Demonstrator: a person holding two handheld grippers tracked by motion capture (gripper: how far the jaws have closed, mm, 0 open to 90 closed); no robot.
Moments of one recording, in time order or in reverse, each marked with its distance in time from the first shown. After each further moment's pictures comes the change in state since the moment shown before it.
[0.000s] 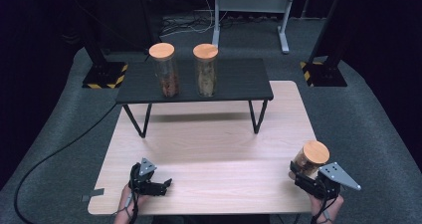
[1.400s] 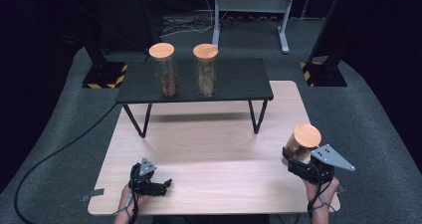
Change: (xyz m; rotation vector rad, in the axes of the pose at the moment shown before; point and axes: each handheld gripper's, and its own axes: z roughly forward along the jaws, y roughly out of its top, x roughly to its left) left arm 0.000 0.000 0.000 0.001 -0.002 0.004; right arm 0.017 0.053 0.014 -0.020 0.060 -0.076
